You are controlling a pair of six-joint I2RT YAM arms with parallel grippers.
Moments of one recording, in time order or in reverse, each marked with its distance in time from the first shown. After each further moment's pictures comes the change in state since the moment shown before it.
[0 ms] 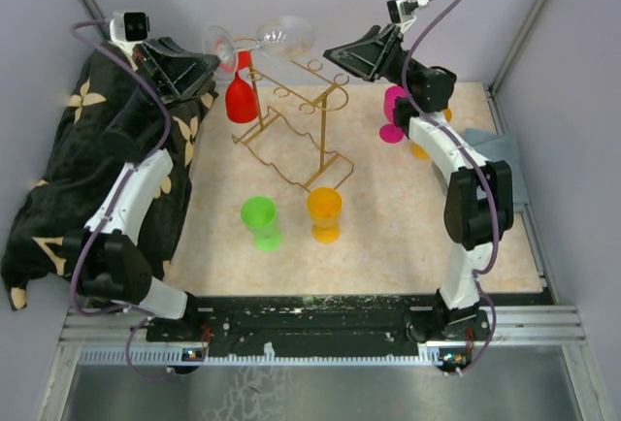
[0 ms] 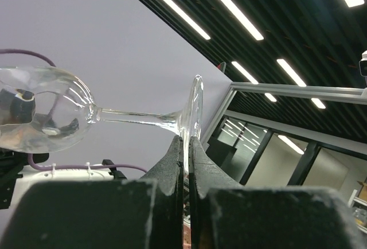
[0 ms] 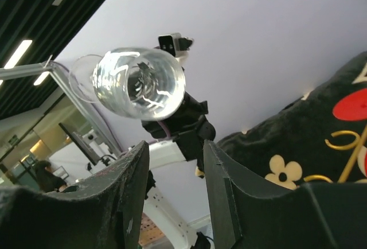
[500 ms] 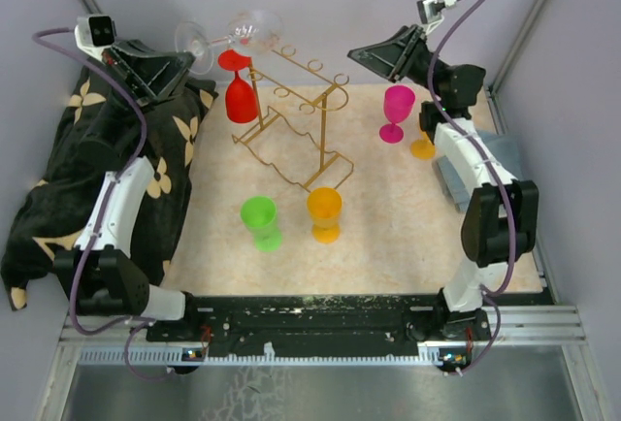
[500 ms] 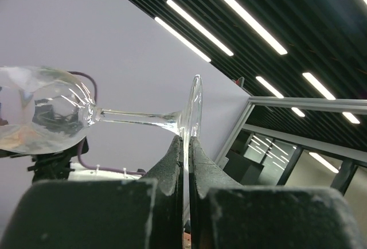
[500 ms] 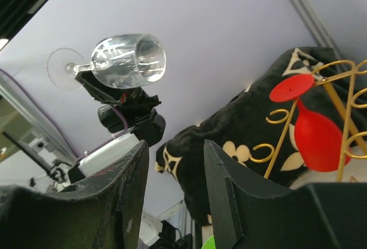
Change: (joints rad) left arm 0.130 -0.076 -0.026 -0.044 -0.001 0.000; right arm -0.103 -0.143 -0.130 -0.211 -0.065 -0.206
